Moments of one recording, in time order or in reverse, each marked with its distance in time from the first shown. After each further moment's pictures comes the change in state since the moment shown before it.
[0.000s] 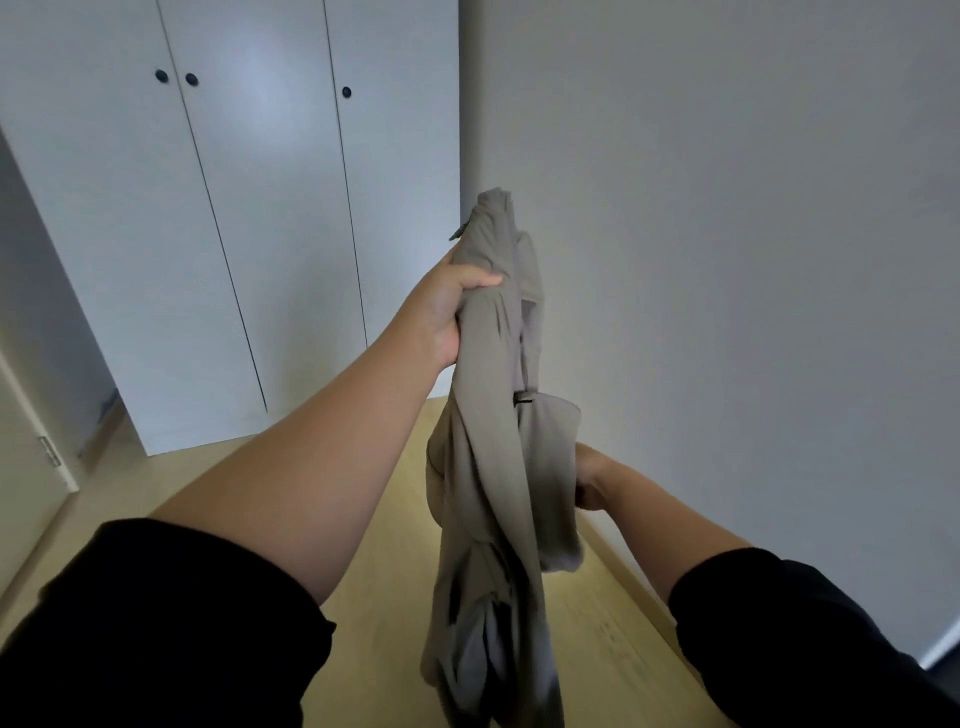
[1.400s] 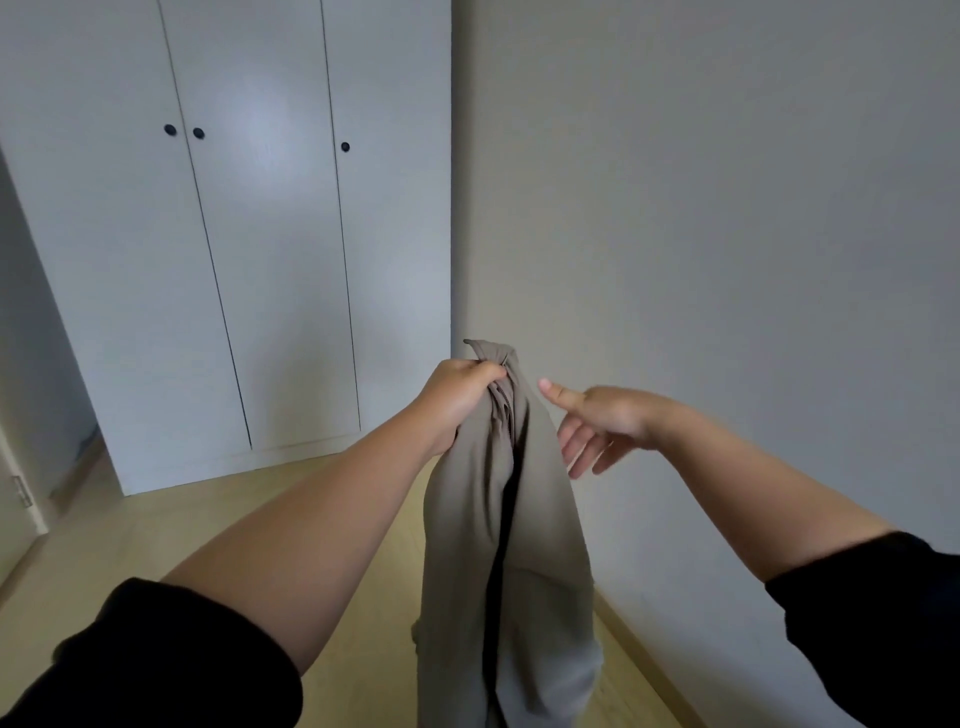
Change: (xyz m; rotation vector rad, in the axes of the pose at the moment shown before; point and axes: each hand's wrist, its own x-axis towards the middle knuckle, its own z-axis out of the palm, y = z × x) left_hand 0.004 -0.045 -0.005 0.531 0.128 -0.063; right_hand -0.082 -0.120 -0.055 -0.522 -0.053 -0.025
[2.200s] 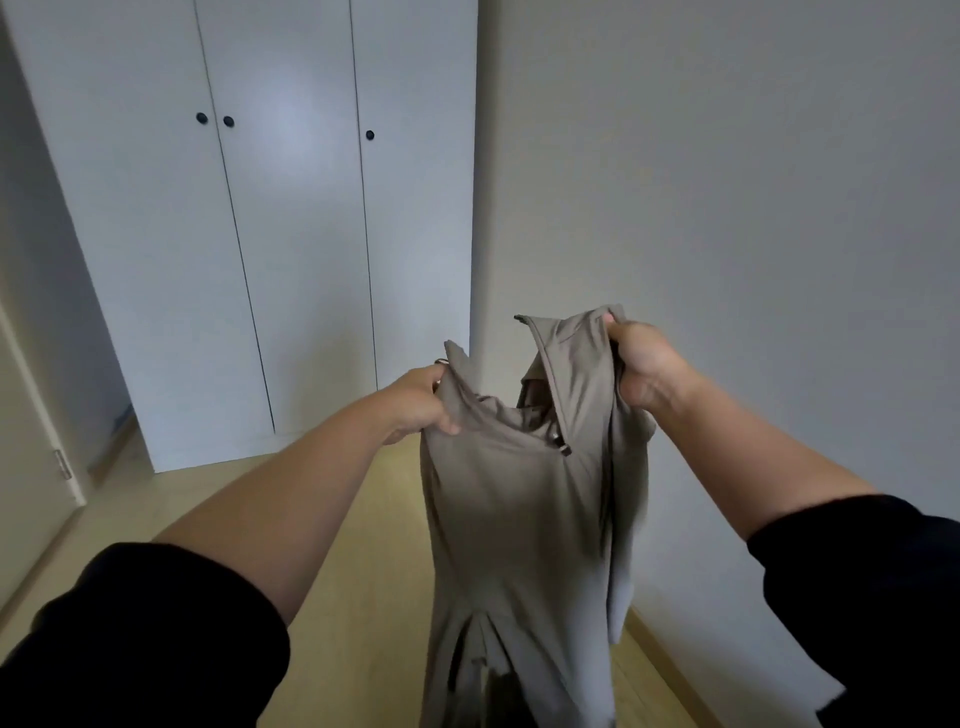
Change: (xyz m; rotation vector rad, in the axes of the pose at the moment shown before) left_hand 0.006 -0.026 -0.073 0.456 -0.150 -0.055; right_hand 0.009 -0.034 -0.001 1.025 0.419 -0.331
